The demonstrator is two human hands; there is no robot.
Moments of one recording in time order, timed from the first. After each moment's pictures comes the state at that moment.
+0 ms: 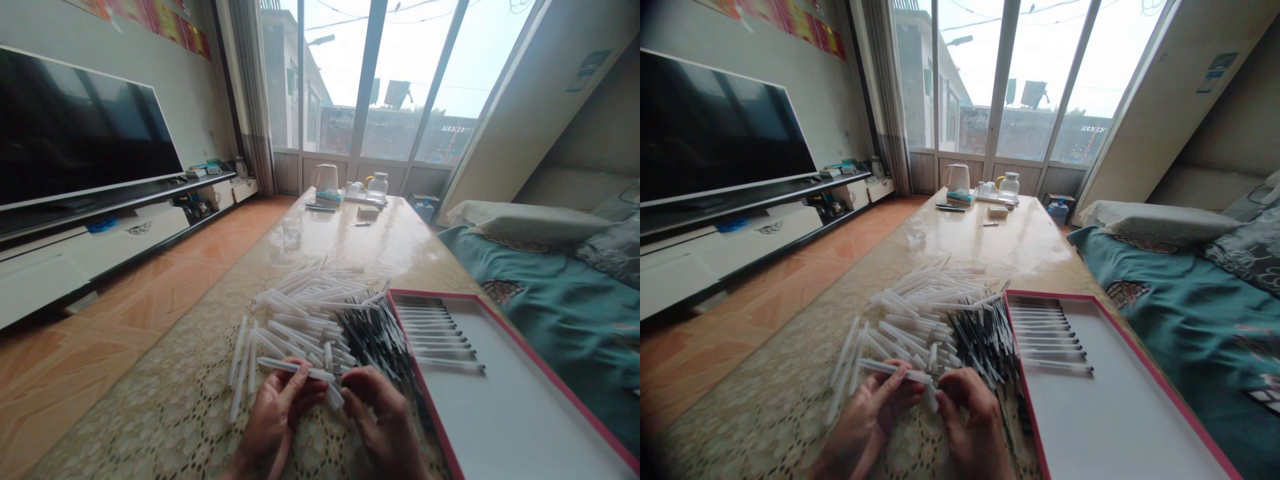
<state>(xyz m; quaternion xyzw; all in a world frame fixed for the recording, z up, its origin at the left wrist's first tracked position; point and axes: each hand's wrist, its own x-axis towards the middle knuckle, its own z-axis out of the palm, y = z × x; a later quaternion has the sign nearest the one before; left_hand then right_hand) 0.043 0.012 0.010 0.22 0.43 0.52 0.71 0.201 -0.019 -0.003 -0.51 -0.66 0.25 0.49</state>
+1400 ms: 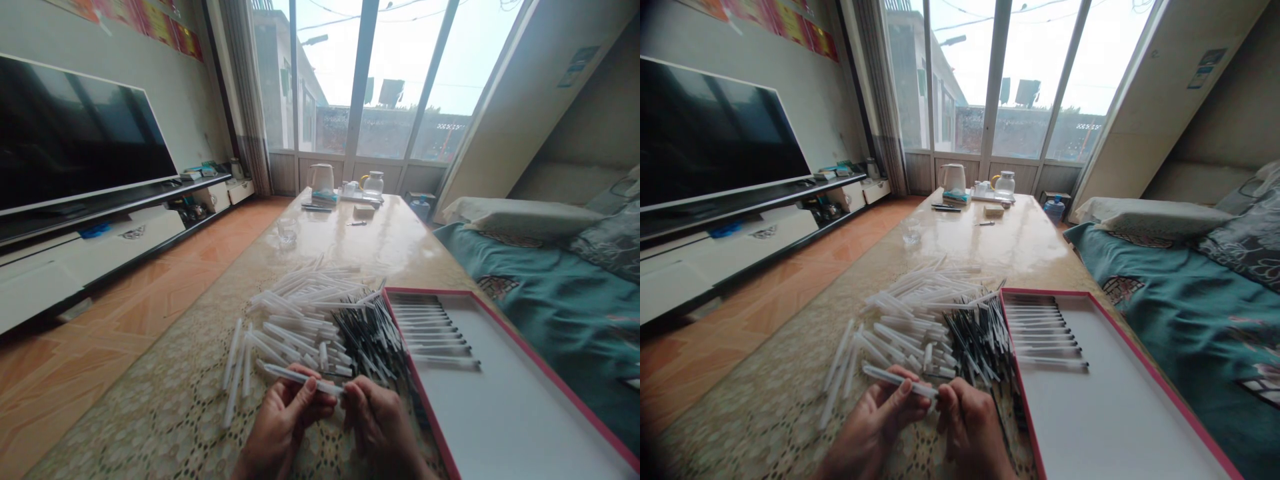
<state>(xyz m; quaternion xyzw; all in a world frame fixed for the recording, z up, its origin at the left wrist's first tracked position) 0.050 0.006 -0.001 0.26 0.37 0.47 0.76 0.207 -0.021 -0.011 -0.55 -0.64 0.32 0.44</state>
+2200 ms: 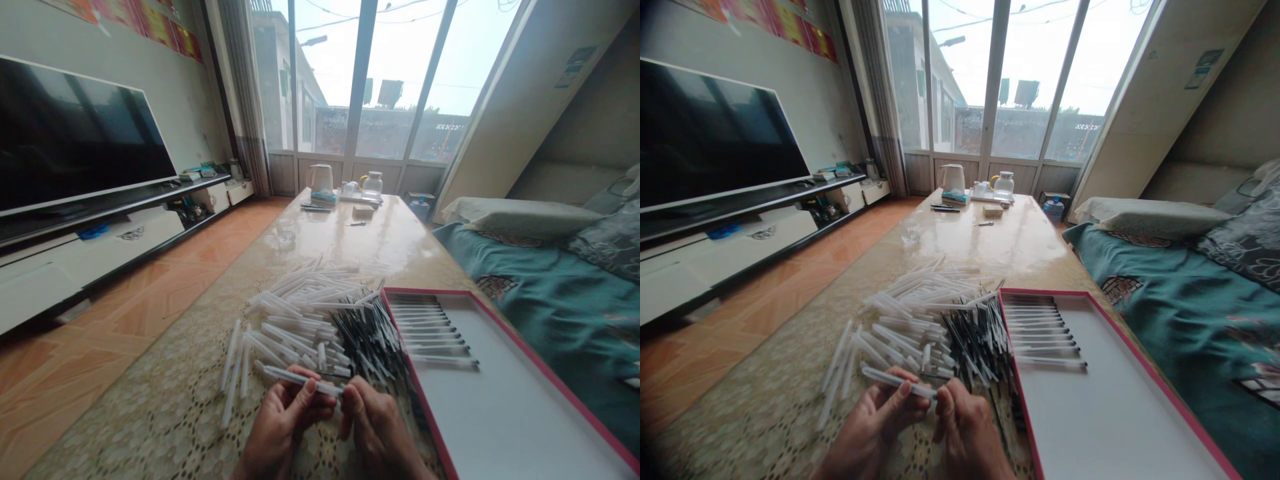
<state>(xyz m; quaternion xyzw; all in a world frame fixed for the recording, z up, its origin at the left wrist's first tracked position) 0.052 0.006 0.002 0.26 0.38 0.47 0.75 0.207 -0.024 -0.009 -0.55 -0.66 0.34 0.39</state>
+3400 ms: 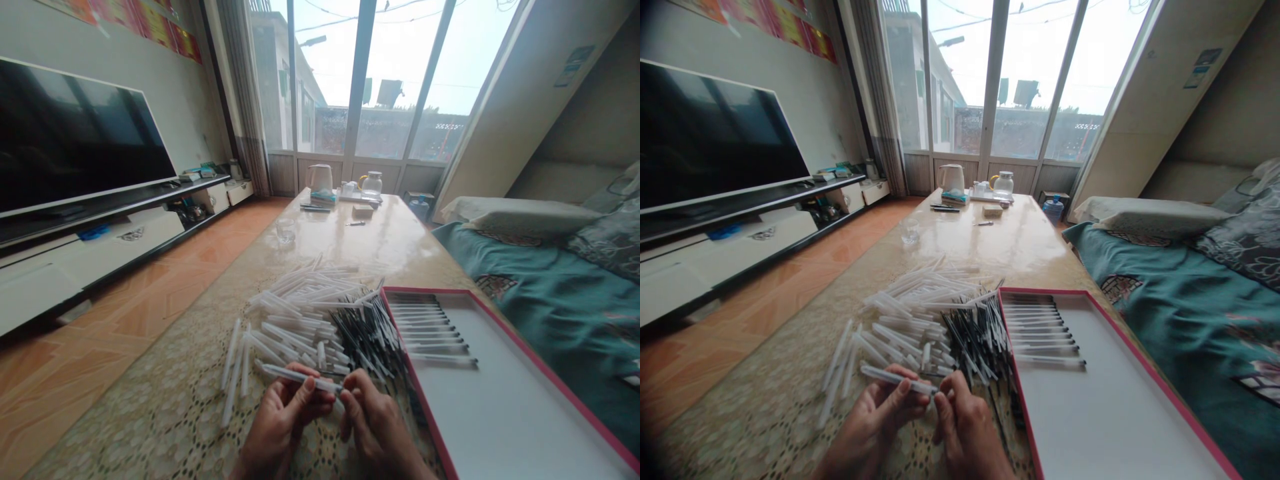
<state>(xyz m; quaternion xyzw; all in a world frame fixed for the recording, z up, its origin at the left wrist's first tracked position) 0.052 0.006 0.003 0.27 0.37 0.47 0.75 0.206 -0.026 -0.008 -0.56 -0.65 0.34 0.39</state>
